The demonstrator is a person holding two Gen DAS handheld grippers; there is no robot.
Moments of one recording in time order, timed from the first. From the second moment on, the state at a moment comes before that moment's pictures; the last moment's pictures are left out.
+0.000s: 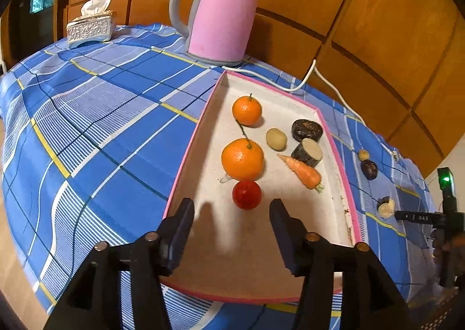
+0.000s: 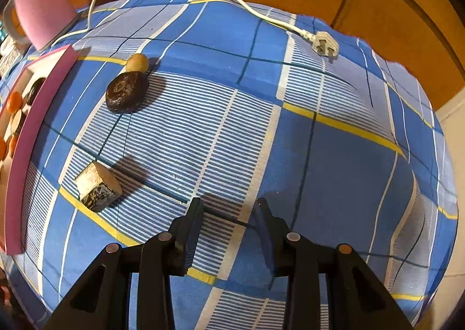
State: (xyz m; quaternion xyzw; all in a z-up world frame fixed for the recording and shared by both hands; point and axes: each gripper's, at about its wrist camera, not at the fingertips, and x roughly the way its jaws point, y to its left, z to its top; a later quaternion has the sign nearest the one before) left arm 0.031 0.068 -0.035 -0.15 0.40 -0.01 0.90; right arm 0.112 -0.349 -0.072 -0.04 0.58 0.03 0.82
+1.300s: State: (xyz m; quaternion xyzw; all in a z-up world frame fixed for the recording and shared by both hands) left arm 0.006 0.097 -0.039 -0.17 0.37 0.05 0.91; right arm 0.081 -0.277 -0.070 0.11 0.47 -0.02 0.87
